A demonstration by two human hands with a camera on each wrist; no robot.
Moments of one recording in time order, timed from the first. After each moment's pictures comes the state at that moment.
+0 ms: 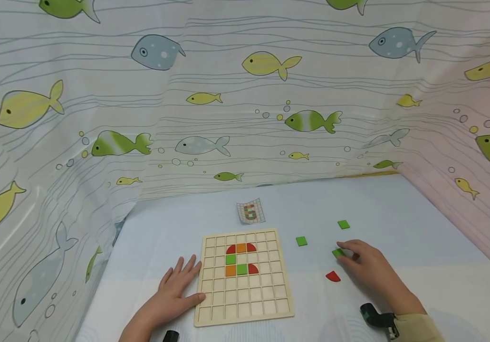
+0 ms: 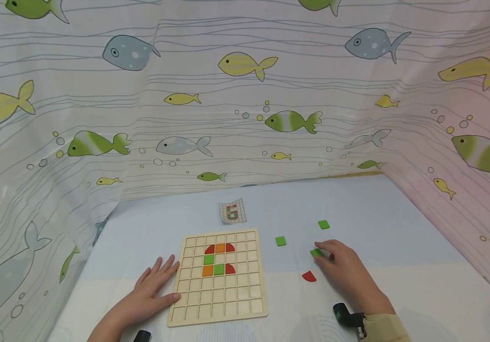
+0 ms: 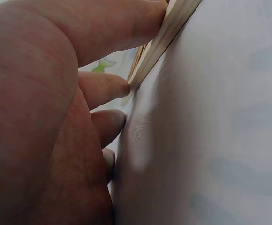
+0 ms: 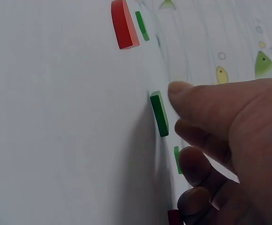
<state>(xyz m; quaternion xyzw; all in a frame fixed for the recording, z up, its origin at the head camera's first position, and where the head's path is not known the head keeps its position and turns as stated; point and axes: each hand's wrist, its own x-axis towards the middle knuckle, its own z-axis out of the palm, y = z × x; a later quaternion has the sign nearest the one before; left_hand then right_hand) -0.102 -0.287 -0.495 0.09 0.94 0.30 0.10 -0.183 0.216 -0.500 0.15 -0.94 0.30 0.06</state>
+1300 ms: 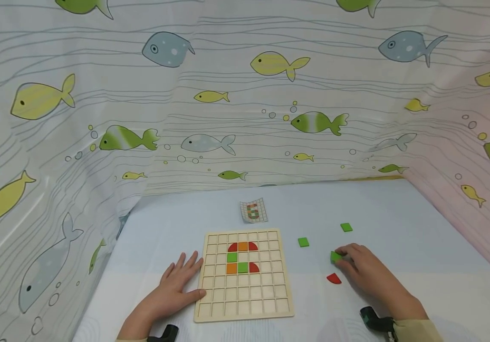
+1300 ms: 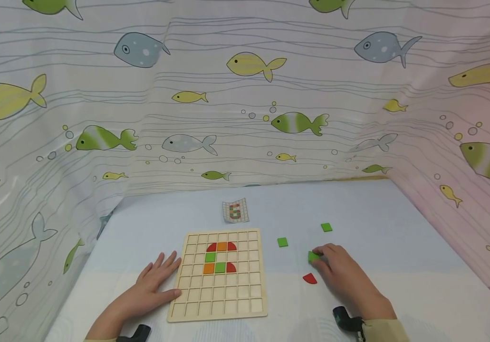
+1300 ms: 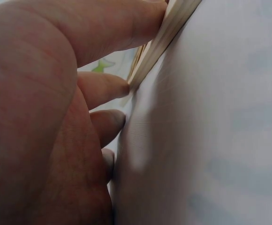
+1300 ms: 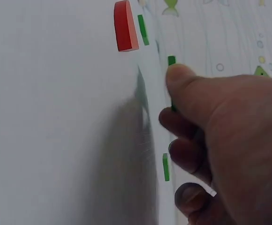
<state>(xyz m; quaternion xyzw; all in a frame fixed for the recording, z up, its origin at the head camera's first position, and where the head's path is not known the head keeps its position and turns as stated) -0.103 -0.288 -0.494 0.09 0.95 0.29 0.10 -0.183 0.208 -0.500 0.21 -0.94 0.25 0.05</state>
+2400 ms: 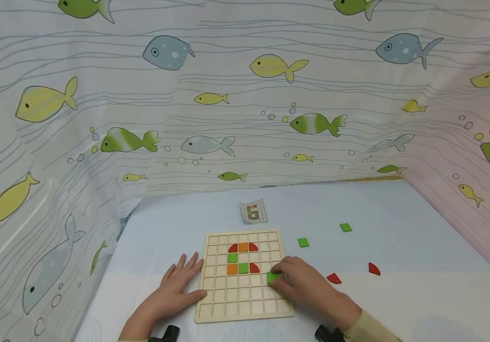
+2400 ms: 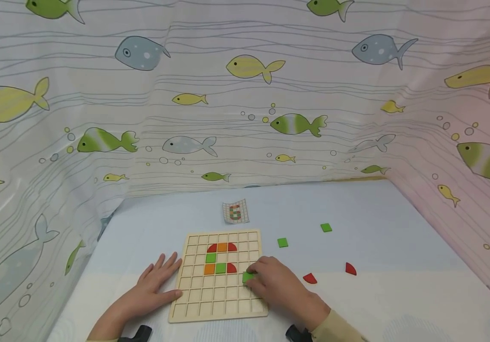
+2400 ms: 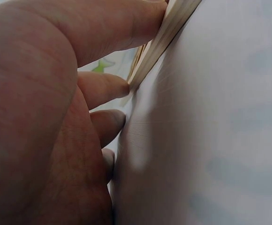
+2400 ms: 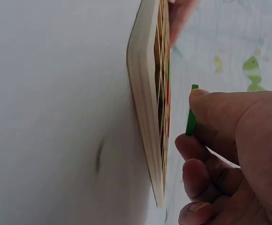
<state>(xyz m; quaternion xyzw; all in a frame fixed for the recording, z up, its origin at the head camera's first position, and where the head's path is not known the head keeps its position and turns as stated) -0.103 -0.290 -0.495 0.09 0.95 0.29 0.10 -0.152 0.071 -0.485 0.33 -0.91 0.26 -0.03</state>
